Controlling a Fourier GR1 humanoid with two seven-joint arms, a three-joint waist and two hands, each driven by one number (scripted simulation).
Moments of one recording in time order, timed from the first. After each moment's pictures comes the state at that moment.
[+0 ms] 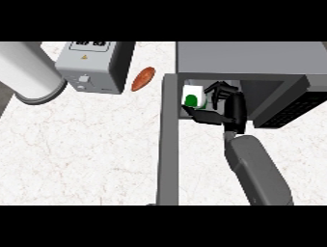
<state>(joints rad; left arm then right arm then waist) 0.45 0.09 0.54 -2.00 0.42 -0.58 -0.15 -0.53 -0.01 0.08 -0.90 -0.17 -0.44 -0.42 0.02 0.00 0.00</state>
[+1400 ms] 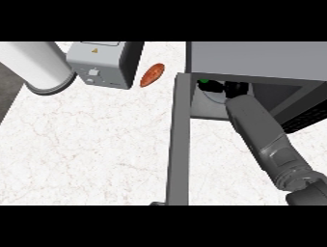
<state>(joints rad) 0.33 0.13 0.55 -1.88 0.40 -0.62 -0.15 -1.05 -0.10 -0.03 -0.14 0.03 -0.79 -0.71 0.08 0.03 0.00</state>
